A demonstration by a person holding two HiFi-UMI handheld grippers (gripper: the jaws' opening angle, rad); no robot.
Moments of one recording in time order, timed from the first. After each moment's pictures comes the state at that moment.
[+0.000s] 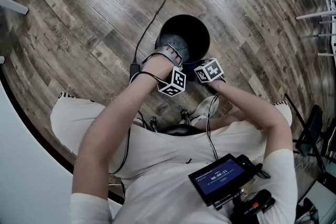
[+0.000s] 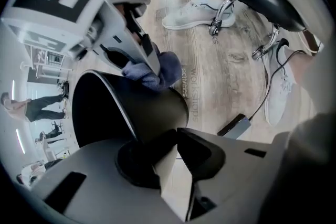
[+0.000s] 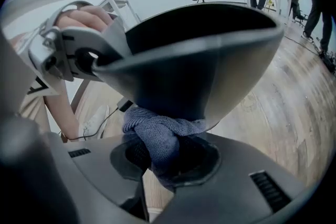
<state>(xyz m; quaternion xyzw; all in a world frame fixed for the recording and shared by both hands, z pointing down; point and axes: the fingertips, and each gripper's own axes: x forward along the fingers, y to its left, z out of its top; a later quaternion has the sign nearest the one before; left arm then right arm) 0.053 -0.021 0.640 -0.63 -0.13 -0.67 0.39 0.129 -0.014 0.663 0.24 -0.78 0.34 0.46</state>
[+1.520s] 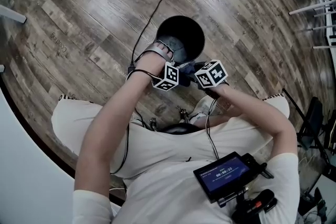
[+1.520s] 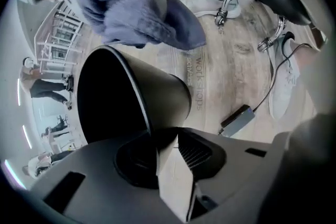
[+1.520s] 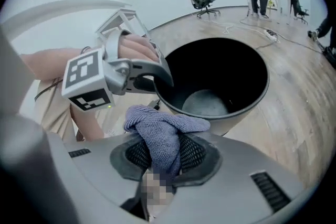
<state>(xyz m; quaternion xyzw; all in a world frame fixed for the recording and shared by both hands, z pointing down) 0.037 -0.045 0.633 -0.61 -0.09 -0.68 0.39 0.108 0.010 0.578 0.22 -0.81 0.35 0.41</state>
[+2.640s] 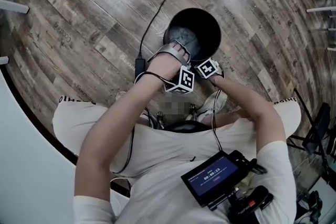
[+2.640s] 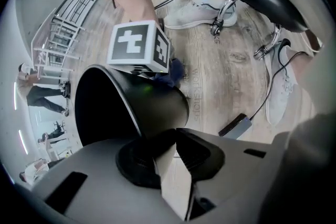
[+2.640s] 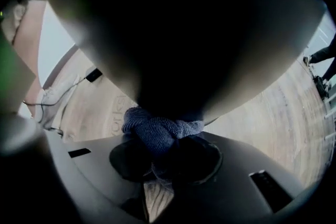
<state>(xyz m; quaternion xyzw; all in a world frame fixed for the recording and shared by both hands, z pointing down) 0.059 -0.022 0.634 -0.62 -0.12 -0.67 0.40 0.159 -0.018 0.779 0.27 -0.76 0.25 0.54</state>
